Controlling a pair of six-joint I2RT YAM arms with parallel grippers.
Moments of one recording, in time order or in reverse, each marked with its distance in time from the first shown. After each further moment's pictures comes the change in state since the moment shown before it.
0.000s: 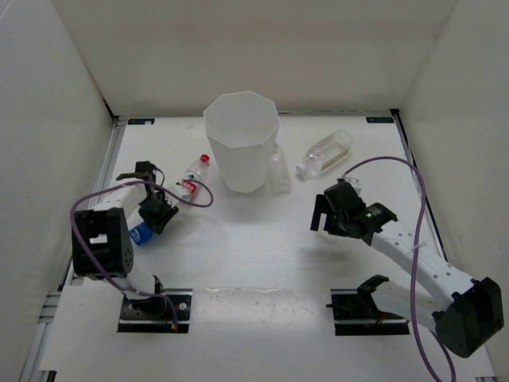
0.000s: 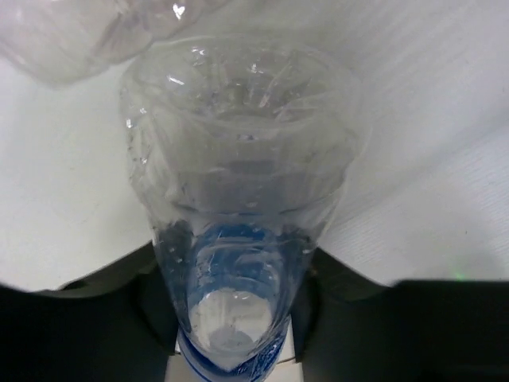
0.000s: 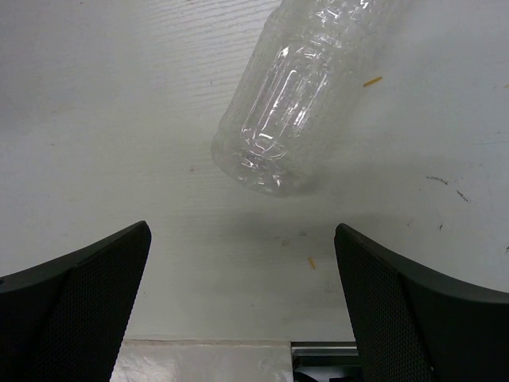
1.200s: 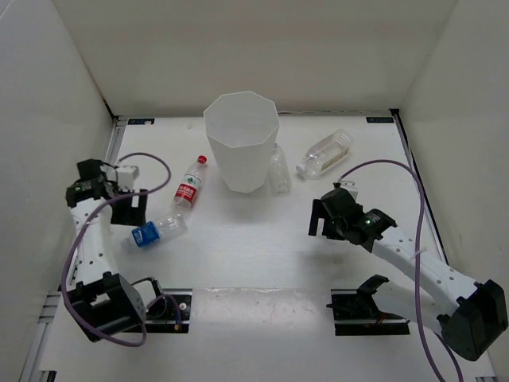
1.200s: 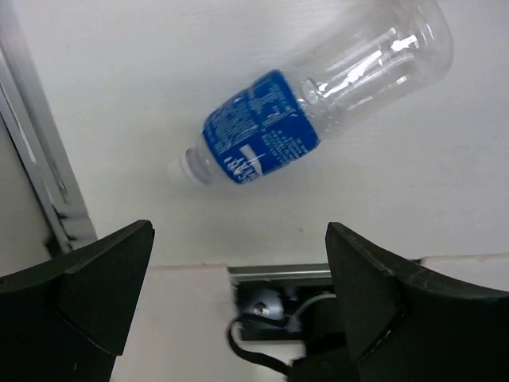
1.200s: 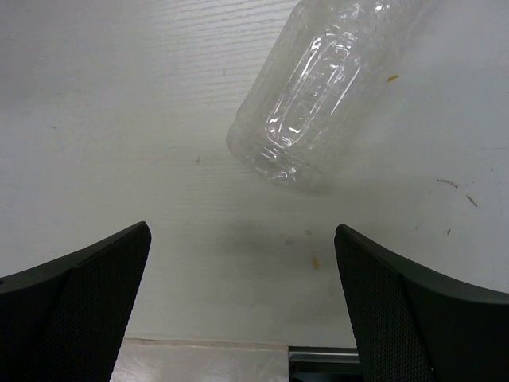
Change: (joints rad) left arm 0.359 -0.398 0.177 -0.291 0.068 -0.495; right arm 0.077 -0.039 -0.042 0.023 0.039 0.005
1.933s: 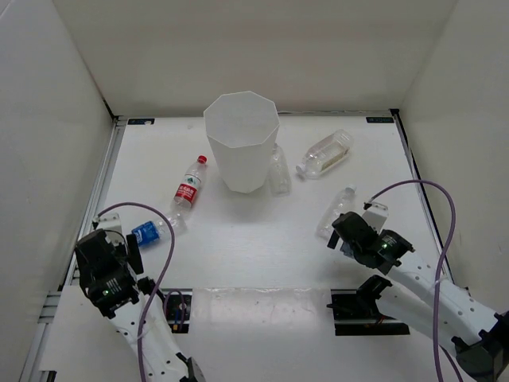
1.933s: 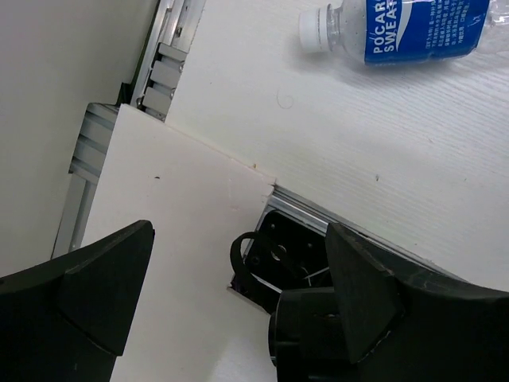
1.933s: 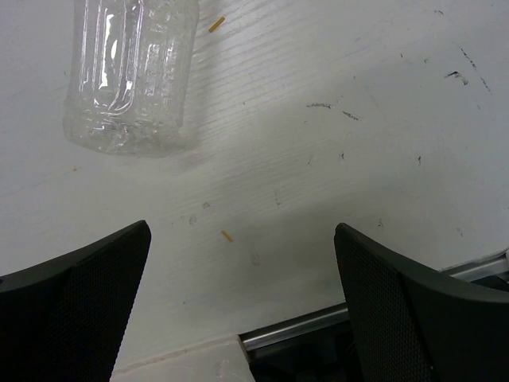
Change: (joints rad) left arm 0.177 -0.809 -0.276 -0.152 -0.281 -0.063; right arm 0.048 -0.253 -0.130 -0.262 0.243 0.307
